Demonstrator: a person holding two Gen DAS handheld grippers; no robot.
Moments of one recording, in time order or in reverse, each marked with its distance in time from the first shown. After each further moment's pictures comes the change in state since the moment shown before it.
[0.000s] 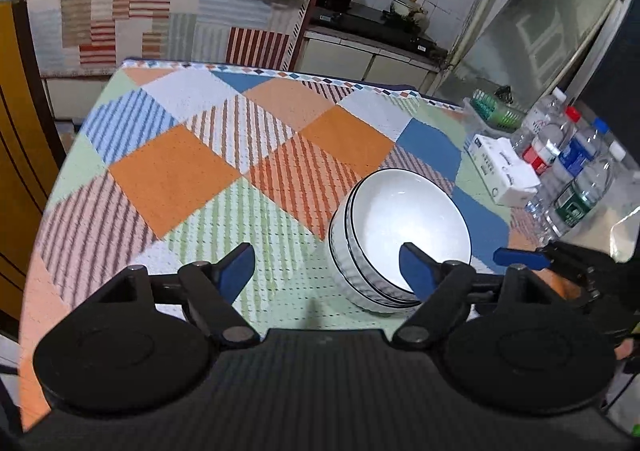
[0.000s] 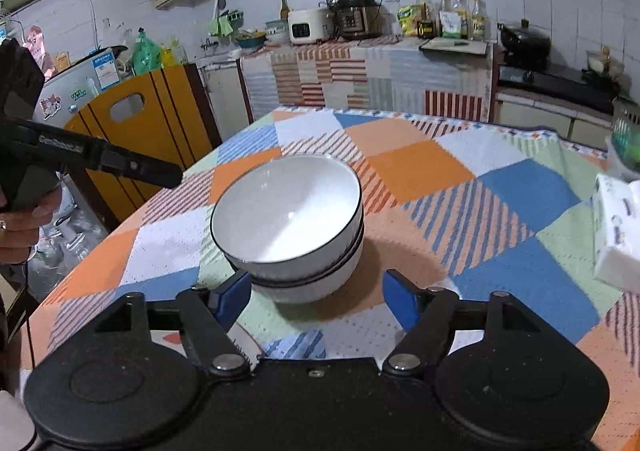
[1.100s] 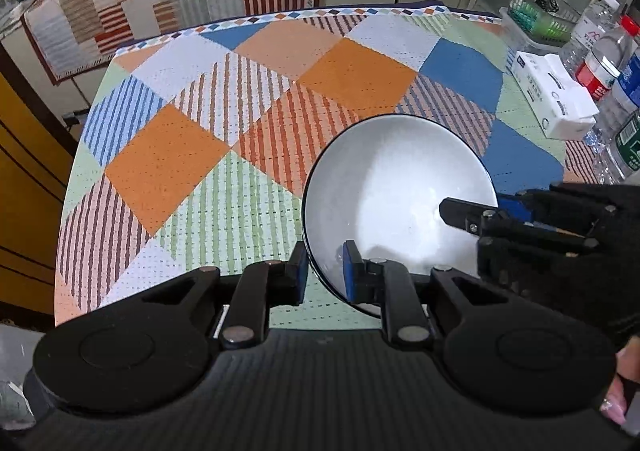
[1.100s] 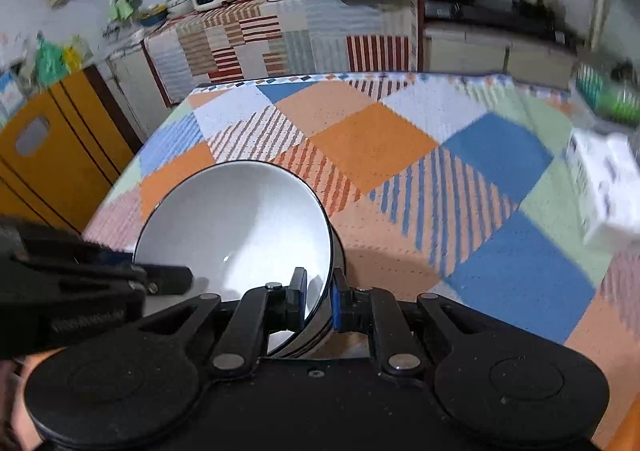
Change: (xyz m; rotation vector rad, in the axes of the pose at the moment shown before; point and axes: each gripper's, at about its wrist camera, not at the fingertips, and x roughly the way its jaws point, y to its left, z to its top) left arm 0.063 -0.077 0.027 0.155 0.248 0.247; right arm 0.052 0.014 0.053 0.175 0.149 -0.231
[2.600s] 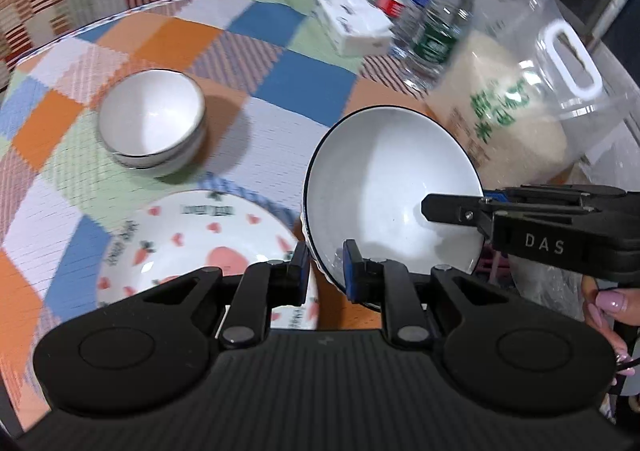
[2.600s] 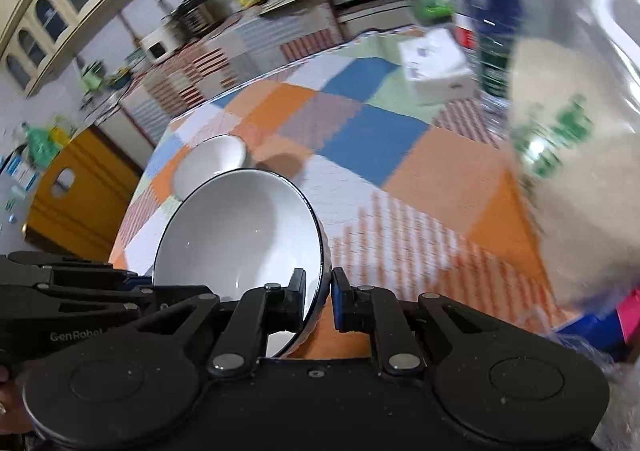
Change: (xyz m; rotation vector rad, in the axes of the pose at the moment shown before) left arm -0.114 -0.131 -0.103 0.143 0.043 -0.266; right arm -0.177 -0.093 -0.139 0.320 -0.019 0.064
